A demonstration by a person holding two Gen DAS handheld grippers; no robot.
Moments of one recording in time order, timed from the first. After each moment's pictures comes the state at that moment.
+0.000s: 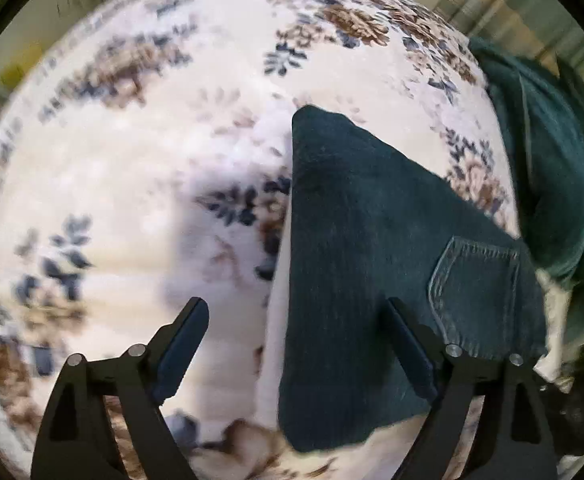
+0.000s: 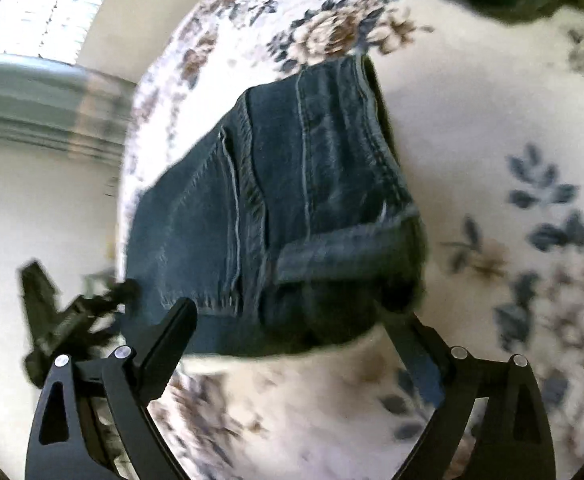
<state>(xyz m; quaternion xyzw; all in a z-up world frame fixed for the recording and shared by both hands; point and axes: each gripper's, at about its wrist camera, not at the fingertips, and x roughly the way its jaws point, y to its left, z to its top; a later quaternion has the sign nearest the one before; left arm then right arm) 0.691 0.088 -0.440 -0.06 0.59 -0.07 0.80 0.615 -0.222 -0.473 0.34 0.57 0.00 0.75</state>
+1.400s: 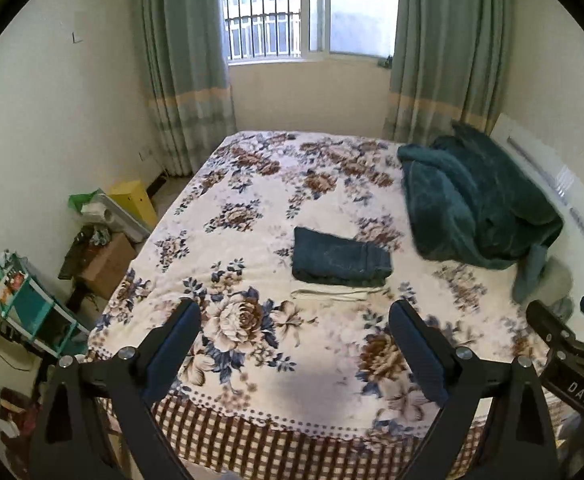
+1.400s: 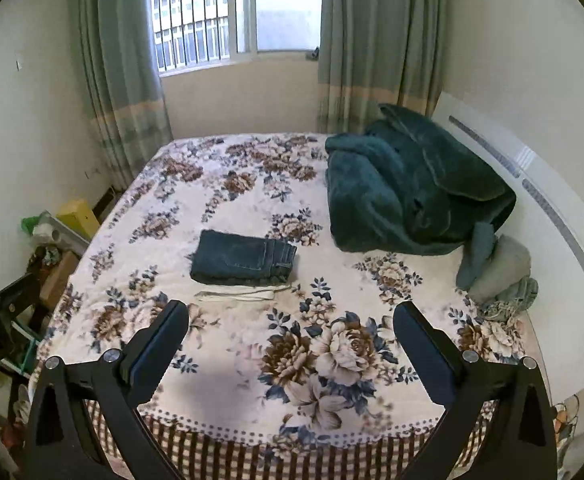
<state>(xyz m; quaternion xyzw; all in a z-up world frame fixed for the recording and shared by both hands) 0.244 0.082 -0.021 0.01 0.37 -0.03 0.93 0.178 -0.142 0.119 0.02 0.37 -0.09 0.92</state>
